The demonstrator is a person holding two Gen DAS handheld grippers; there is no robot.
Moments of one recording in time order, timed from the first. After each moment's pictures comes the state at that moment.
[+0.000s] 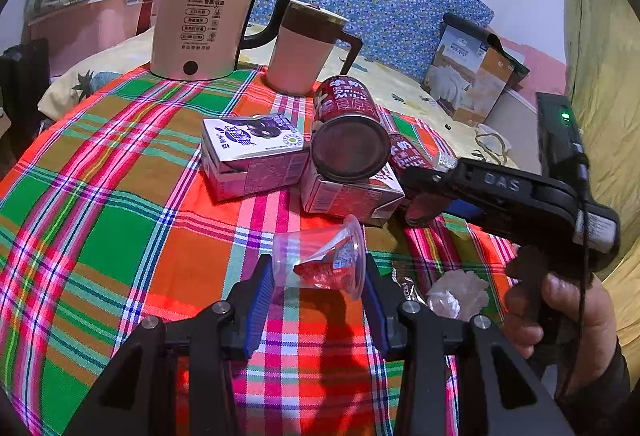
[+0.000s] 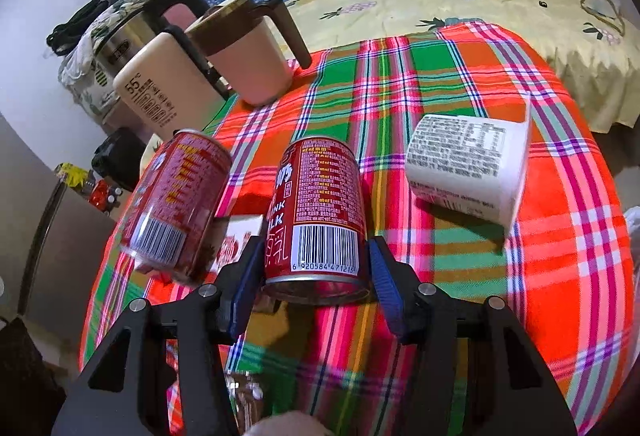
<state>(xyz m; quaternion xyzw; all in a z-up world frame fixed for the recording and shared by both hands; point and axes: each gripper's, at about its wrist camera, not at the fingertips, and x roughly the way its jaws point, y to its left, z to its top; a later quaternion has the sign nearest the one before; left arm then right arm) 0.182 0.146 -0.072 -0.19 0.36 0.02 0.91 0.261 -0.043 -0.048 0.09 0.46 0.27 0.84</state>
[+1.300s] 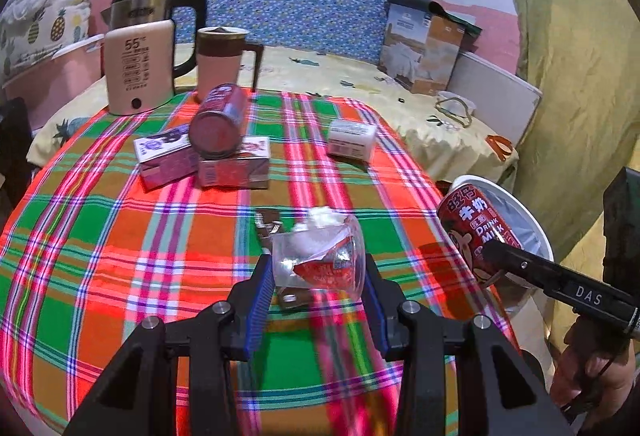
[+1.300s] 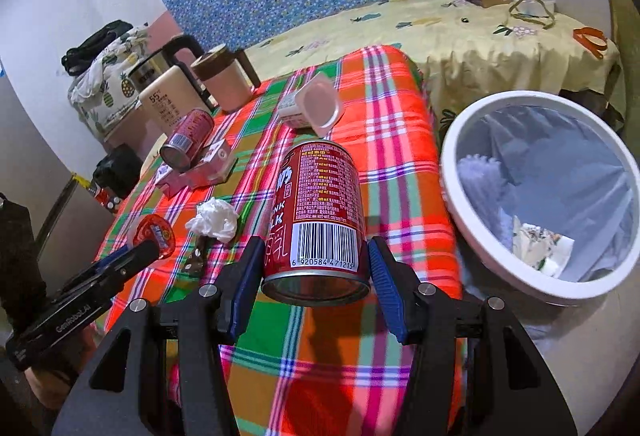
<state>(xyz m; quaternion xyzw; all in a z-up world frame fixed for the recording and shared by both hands) 0.130 0.039 -0.028 -0.11 0.35 -0.03 0.93 0.147 -0.175 -0.030 0.10 0.40 0.23 0.88</state>
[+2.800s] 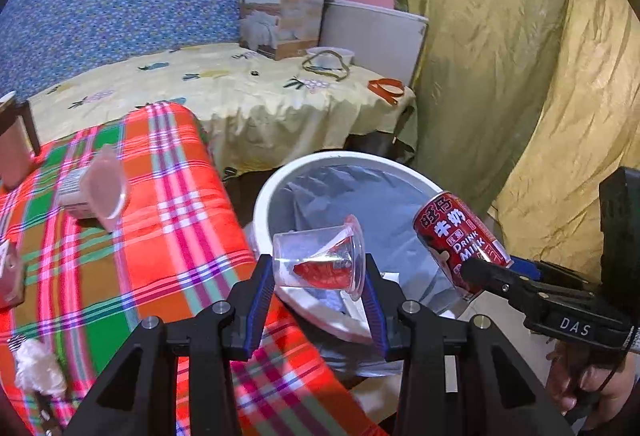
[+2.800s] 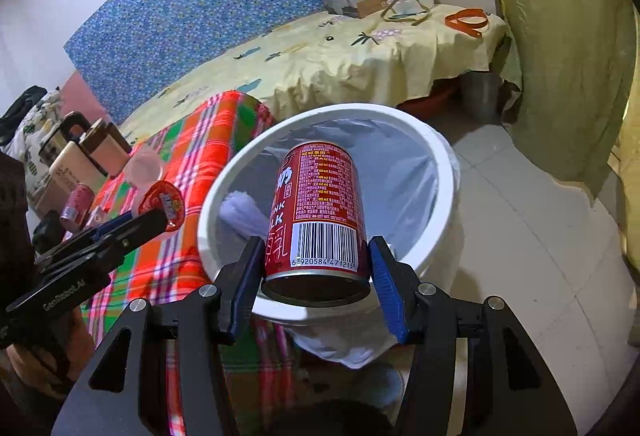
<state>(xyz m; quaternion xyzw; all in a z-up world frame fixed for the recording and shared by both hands) 0.237 -0.168 -0.035 -0.01 0.37 -0.23 0.90 0.157 -0.318 -0.043 0.14 0.39 0.07 0.91</state>
